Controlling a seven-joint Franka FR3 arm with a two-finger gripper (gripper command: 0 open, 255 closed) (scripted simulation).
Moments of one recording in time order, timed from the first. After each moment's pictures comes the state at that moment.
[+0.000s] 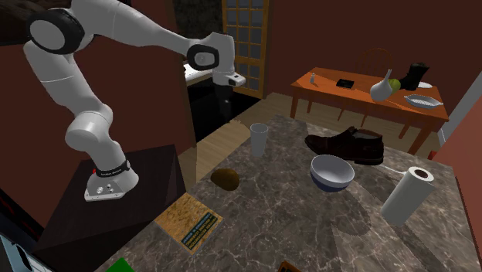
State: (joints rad) arm -0.02 -0.07 -0.03 -2.09 -0.04 1.99 0.00
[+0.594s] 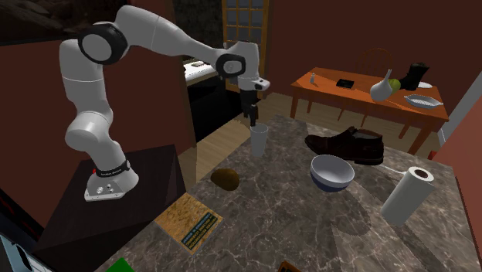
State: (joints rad) arm -0.02 0.25 -0.04 -1.77 -0.07 2.05 -0.04
